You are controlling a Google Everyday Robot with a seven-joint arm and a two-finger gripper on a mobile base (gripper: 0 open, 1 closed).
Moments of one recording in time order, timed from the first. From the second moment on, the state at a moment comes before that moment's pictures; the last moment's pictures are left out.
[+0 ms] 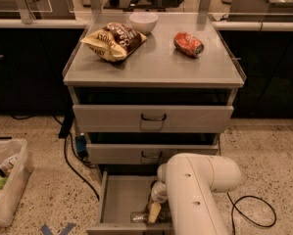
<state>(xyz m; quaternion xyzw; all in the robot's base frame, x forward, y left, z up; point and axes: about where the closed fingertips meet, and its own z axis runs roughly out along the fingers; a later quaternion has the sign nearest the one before) 0.566 -0.042 0.122 -0.63 0.75 0.20 0.05</state>
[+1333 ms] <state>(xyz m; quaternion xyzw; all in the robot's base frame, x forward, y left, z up) 0.558 -0.050 0.156 -0.65 0.73 0.19 0.09</state>
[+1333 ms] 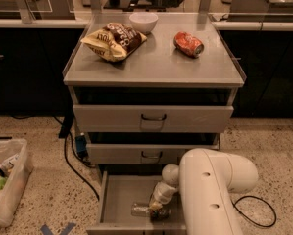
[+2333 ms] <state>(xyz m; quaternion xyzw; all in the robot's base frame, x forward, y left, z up) 0.558 -0.050 0.156 -0.65 0.73 0.19 0.09</state>
